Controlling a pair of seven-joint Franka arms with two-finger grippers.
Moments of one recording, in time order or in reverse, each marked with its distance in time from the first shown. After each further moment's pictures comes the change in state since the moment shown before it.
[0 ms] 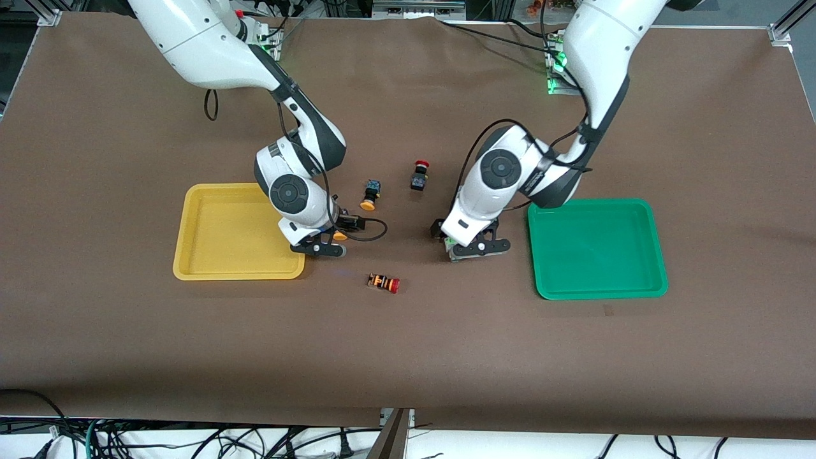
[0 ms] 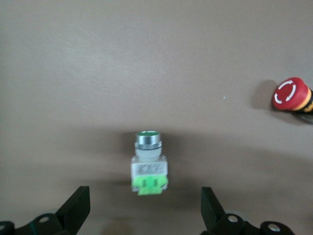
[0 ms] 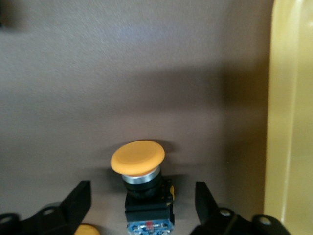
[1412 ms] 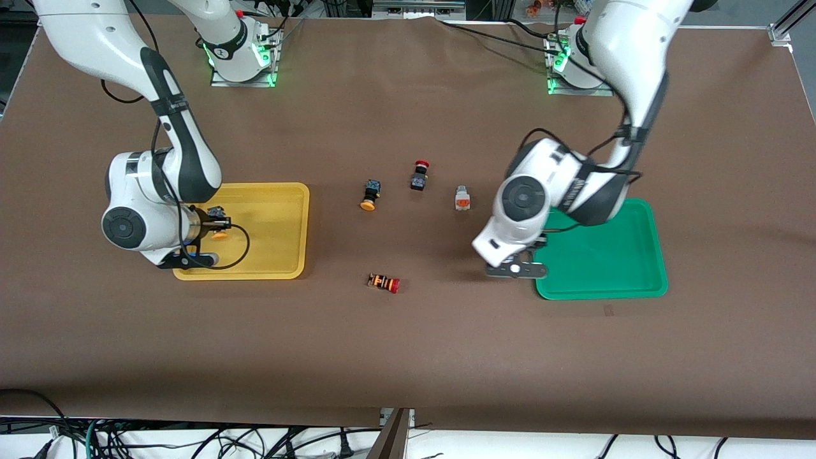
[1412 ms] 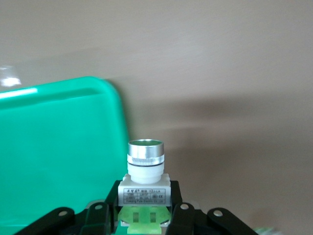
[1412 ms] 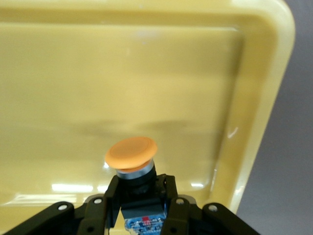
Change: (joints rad) left arm 0.132 -0.078 0.057 0.130 0.115 -0.477 0.466; right arm -0.206 -0.159 -0.289 -0.078 -0.006 -0.318 -0.576
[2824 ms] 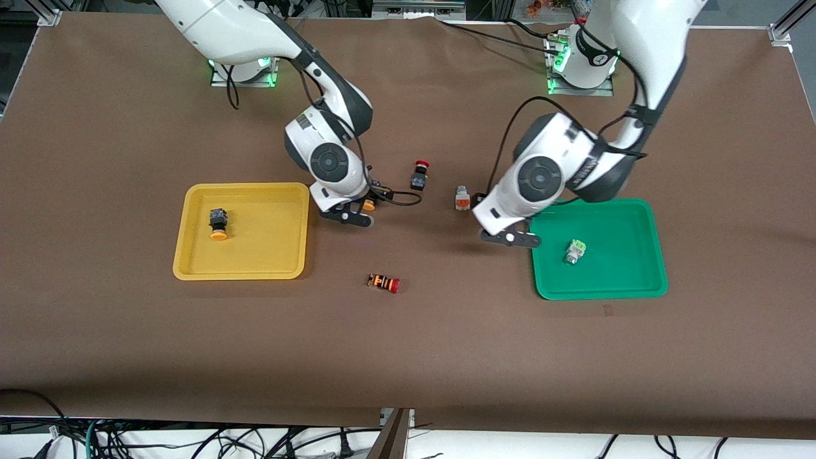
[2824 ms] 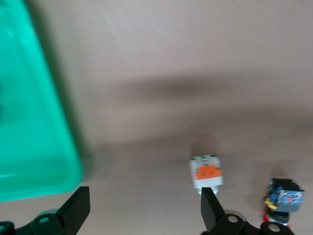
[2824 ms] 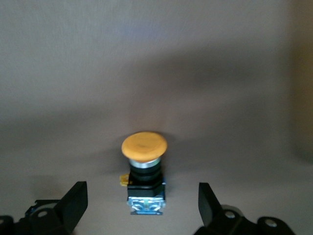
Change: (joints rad) left arm 0.107 -0.066 -0.245 -0.211 -0.131 0.089 -0.134; right arm 0.261 0.123 0.404 0.054 0.009 0.243 0.857
